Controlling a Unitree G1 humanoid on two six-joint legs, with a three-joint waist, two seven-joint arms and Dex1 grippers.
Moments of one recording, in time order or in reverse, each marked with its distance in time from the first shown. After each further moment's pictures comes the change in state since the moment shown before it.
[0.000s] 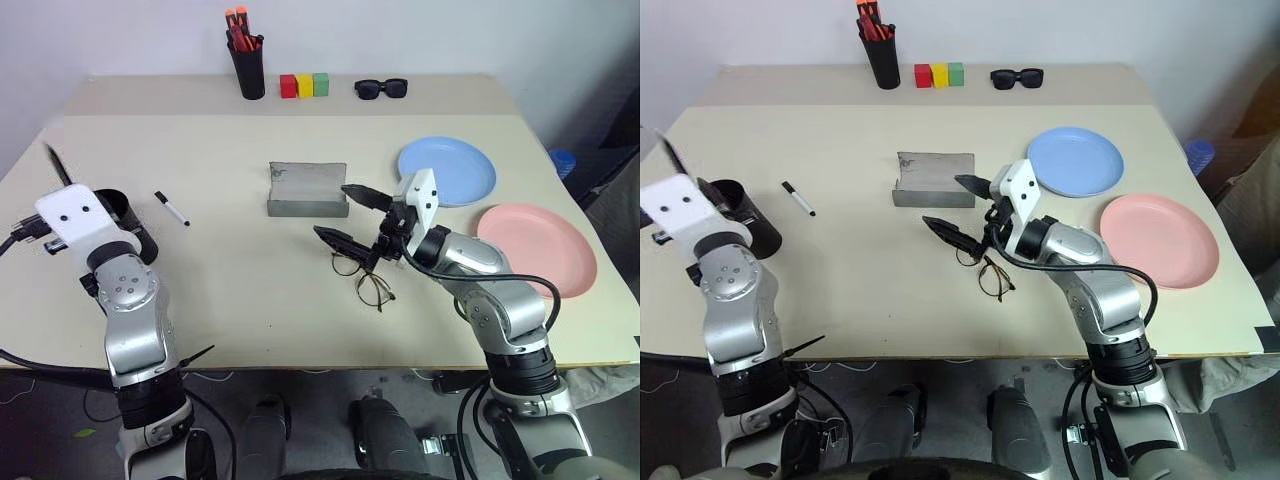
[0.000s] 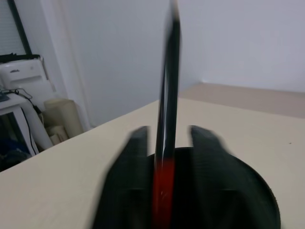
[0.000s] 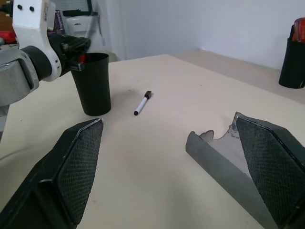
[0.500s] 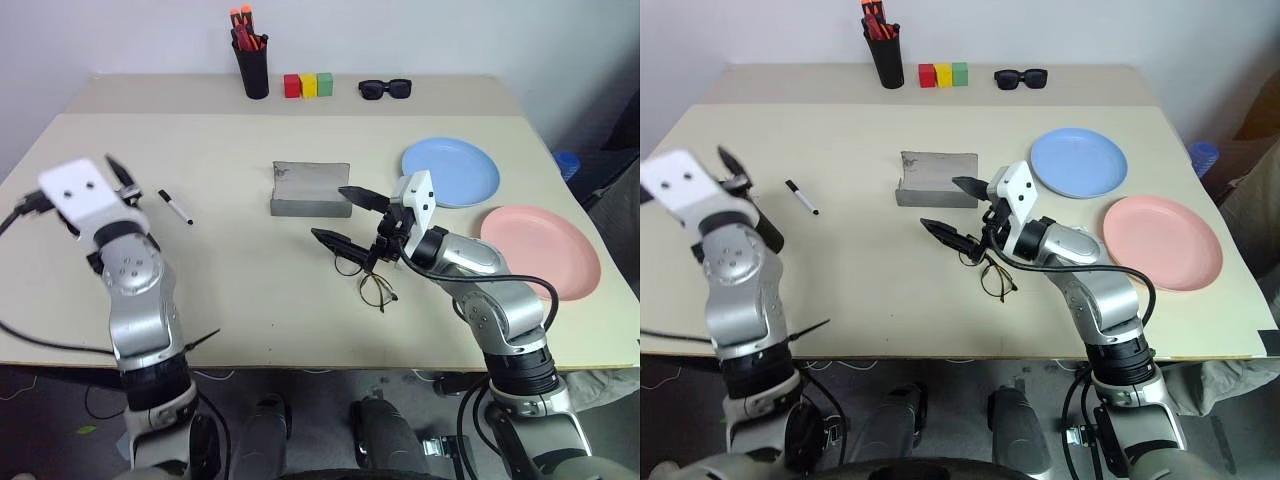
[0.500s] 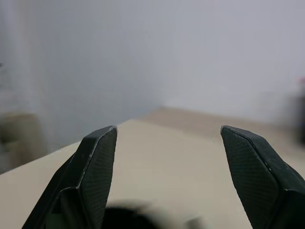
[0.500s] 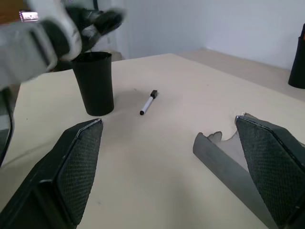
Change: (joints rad) left arm -0.199 0.007 -0.094 -0.006 -0.067 0.068 -0.119; right arm 0.000 0.000 0.007 0.000 0.000 -0.001 -0.001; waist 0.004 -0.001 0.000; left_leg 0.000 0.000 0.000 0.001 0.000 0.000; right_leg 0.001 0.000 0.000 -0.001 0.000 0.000
